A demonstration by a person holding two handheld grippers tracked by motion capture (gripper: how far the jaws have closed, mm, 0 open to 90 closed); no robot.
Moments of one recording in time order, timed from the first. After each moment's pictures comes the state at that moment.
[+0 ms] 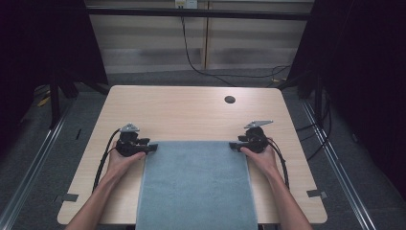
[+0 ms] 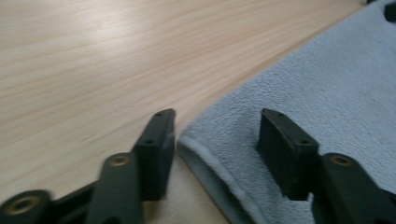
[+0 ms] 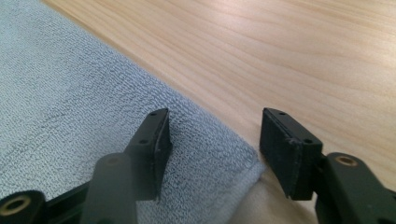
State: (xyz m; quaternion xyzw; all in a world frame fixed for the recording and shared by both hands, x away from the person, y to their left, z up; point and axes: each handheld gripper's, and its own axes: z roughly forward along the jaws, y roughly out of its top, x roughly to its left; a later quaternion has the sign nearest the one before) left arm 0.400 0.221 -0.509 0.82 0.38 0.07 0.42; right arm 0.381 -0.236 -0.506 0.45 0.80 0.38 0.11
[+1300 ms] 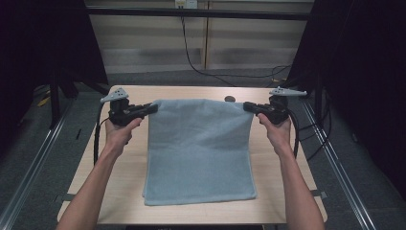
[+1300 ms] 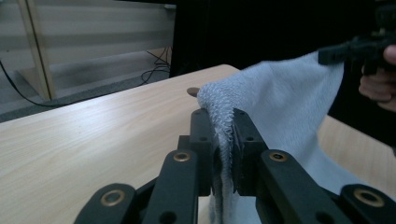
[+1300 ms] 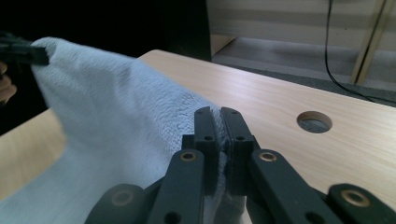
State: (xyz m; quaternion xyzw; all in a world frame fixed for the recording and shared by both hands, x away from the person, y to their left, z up) left arm 0.412 0.213 -0.389 0.75 0.31 0.11 0.58; right arm 0.390 -0.266 -0.383 0.42 0.72 0.53 0.16
